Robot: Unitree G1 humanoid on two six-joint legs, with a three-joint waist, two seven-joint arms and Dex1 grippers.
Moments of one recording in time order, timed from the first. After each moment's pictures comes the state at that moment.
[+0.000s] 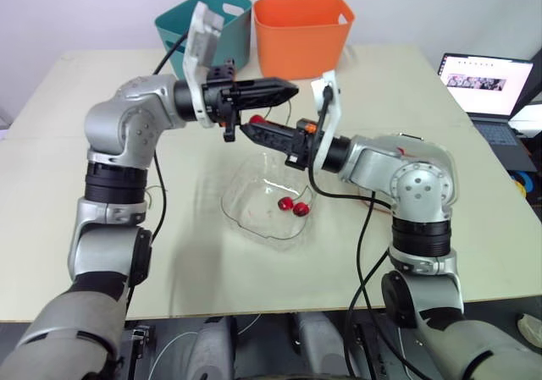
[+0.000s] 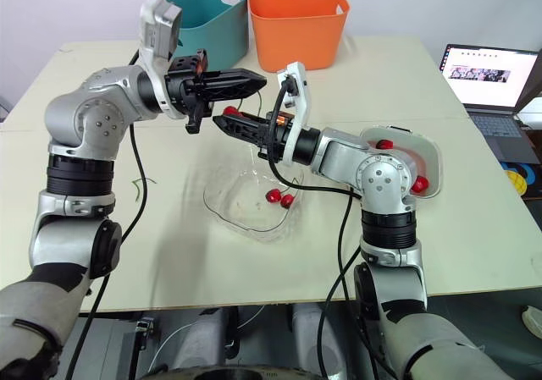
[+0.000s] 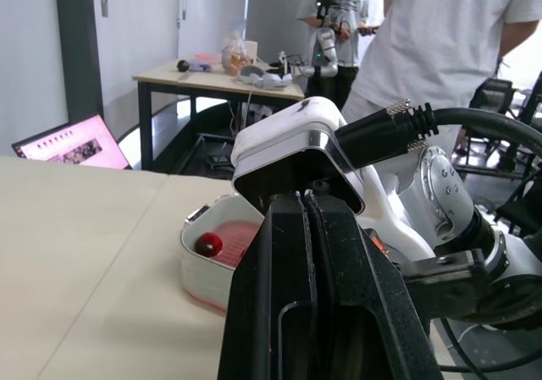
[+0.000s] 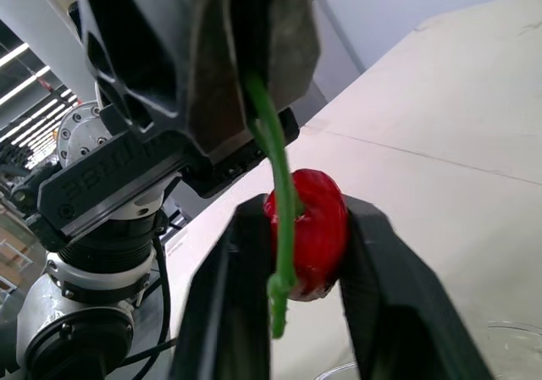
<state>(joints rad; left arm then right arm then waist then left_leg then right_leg) -1.05 0.45 0.02 0.22 -0.62 0.69 -1.24 -0.79 -0.21 -0.10 -0.13 1.02 1.11 0.38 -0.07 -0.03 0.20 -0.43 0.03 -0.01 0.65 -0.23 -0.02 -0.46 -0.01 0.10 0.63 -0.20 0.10</state>
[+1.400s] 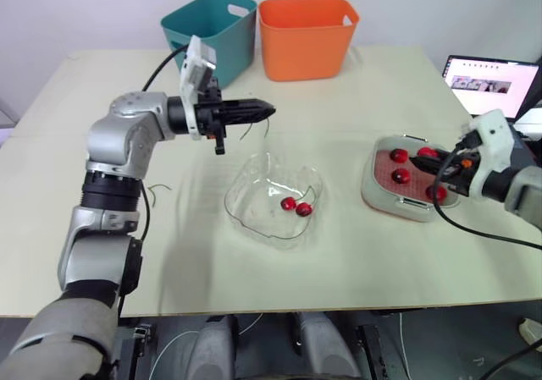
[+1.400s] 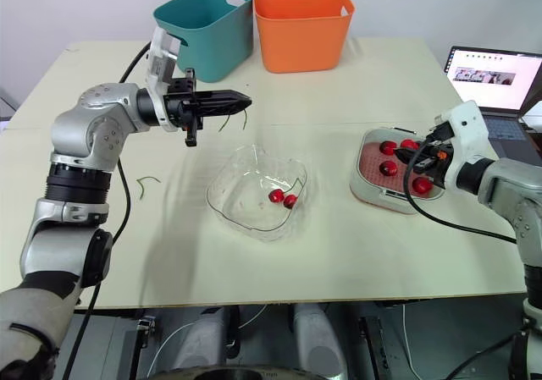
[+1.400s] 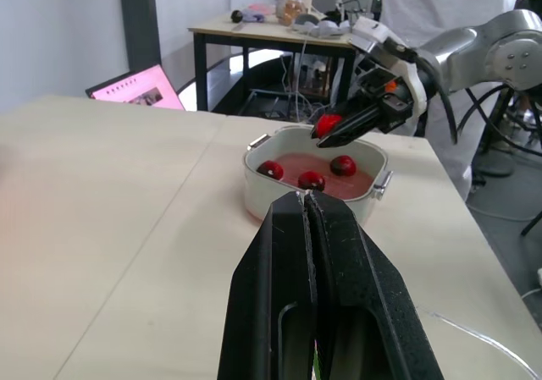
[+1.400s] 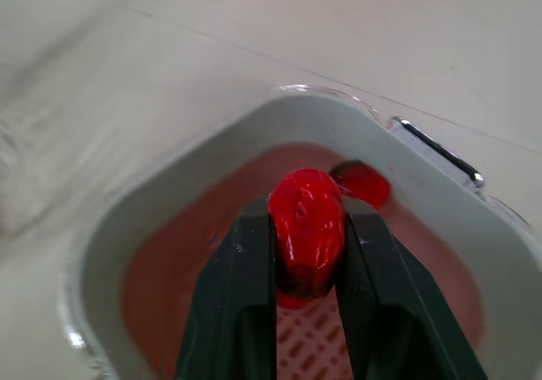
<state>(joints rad) -0.99 0.50 -0.02 0.32 -0.49 0.51 -1.27 -0.33 -0.96 -0.27 -0.10 0.57 0.79 0.63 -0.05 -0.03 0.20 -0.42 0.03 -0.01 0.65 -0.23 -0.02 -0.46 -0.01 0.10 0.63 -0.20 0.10</state>
